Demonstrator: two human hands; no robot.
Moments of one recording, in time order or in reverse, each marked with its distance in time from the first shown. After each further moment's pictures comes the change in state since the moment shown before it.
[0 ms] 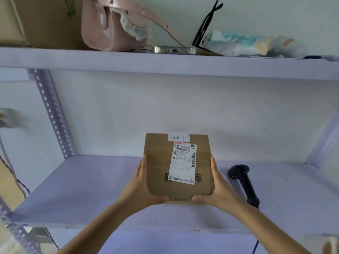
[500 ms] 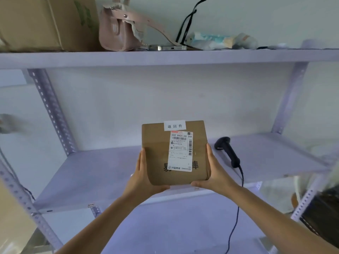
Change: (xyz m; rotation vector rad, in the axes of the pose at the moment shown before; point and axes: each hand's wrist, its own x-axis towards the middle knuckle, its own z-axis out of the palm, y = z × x) left_hand -0.079 0.008 -0.021 0.051 -0.012 0.041; right_hand -0.082 -0.030 0.050 -0.097 0.185 0.033
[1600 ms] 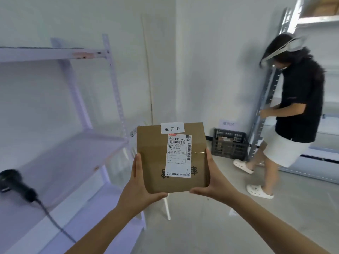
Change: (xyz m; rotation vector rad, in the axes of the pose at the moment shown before) left_hand -0.087 0.352 0.344 -0.322 -0.659 0.670; right_hand -0.457 0.081 -0.263 -0.225 0.809 0.508
